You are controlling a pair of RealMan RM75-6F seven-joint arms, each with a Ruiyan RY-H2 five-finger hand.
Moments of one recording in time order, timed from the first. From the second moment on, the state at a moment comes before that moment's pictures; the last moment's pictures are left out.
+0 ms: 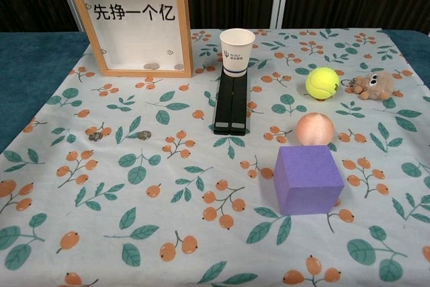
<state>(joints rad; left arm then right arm) -0.10 -1.12 -0.06 -1.73 1.42 1.48 0.26 0.05 -1.13 0.08 -1.63 -1.48 1.51 -0.08</state>
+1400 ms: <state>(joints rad) -0.50 -1.21 -0.16 -1.69 1.19 0.99 0.43 0.04 -1.13 0.08 -1.65 -1.47 1.52 -0.08</state>
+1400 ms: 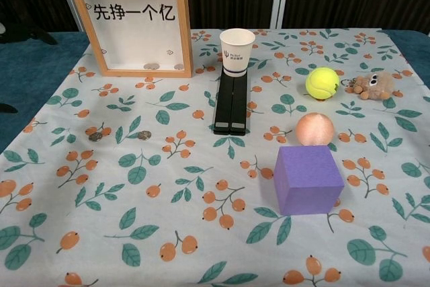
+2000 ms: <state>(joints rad) -0.61 -1.41 -0.15 -1.47 1.08 0.92 0.44 0.04 -1.12 0.08 -1.66 -1.46 1.50 -0.07</state>
